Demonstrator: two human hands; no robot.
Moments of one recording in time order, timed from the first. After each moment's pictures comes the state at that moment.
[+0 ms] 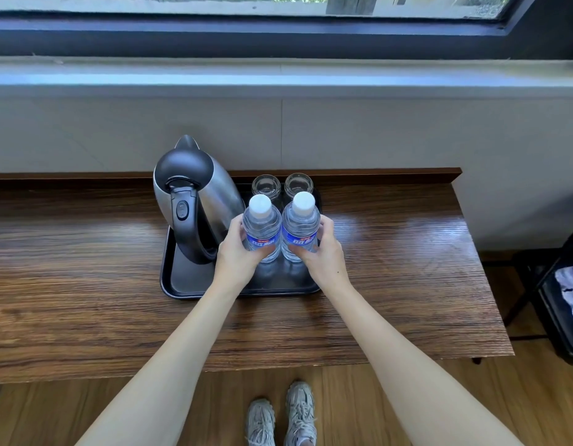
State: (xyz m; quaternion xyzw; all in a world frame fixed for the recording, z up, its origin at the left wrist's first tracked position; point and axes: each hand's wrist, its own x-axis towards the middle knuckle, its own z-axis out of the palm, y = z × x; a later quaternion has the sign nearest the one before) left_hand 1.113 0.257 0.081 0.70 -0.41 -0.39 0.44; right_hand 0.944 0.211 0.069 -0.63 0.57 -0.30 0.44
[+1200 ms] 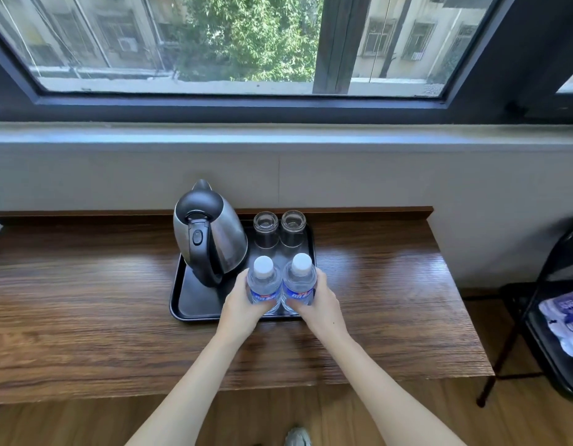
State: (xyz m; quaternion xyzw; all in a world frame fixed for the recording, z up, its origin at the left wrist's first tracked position) left_hand 1.090 0.313 0.105 0.72 -0.40 -0.41 0.39; right_hand 0.924 0.270 0.100 -0.64 0.58 -0.24 0.44
